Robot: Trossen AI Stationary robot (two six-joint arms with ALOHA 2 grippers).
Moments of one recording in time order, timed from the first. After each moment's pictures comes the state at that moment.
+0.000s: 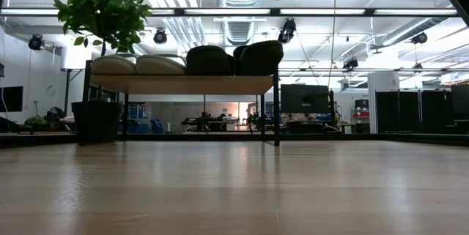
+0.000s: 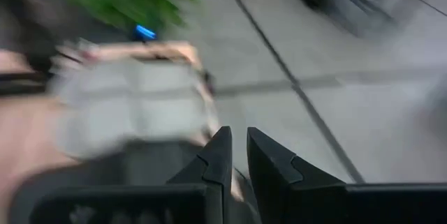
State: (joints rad) left arm 0.52 1.58 2.31 -1.27 -0.32 0.07; right arm -0.63 1.89 2.35 -0.93 -0.28 -0.32
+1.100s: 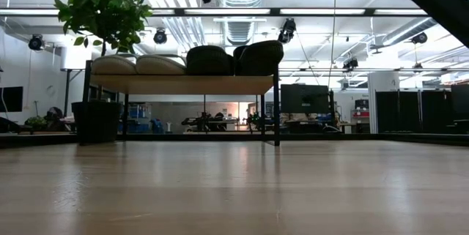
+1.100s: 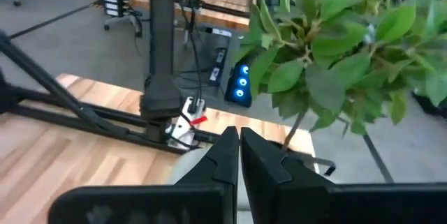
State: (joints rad) left arm 0.50 1.29 2.29 -1.03 -0.32 0.06; right arm -0.33 2.18 2.35 -0.45 -0.44 -0.32
